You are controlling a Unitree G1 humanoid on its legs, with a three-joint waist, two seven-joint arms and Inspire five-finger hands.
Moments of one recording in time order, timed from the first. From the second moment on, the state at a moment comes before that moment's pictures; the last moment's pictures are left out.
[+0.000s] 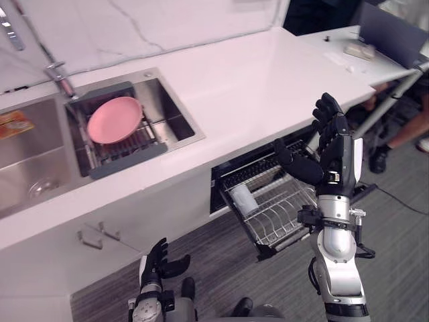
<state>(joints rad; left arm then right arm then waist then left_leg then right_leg) 0.25 0.06 -0.03 0.56 -0.10 -0.15 0.19 0.02 -0.16 -0.04 -0.31 -0.06 -0.20 -0.23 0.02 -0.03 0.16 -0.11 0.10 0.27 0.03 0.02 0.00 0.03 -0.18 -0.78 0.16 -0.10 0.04</state>
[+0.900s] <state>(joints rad) 0.27 0.11 -0.11 0.60 -0.02 -0.16 0.12 -0.19 -0.52 0.05 0.01 -0.37 -0.16 -0.15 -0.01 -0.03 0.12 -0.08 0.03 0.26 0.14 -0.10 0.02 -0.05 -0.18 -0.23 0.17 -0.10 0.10</state>
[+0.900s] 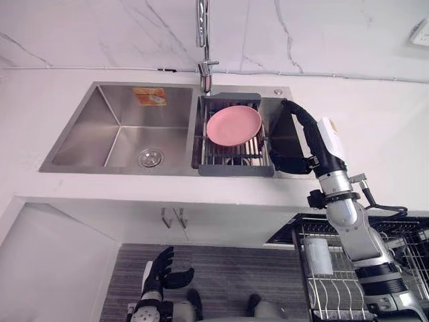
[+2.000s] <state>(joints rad) 0.25 0.13 -0.13 0.63 0.00 -0.16 0.13 -0.53 -0.55 0.22 0.41 -0.61 -0.08 -0.24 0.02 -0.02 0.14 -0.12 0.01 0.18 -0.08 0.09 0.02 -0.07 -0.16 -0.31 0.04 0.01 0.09</state>
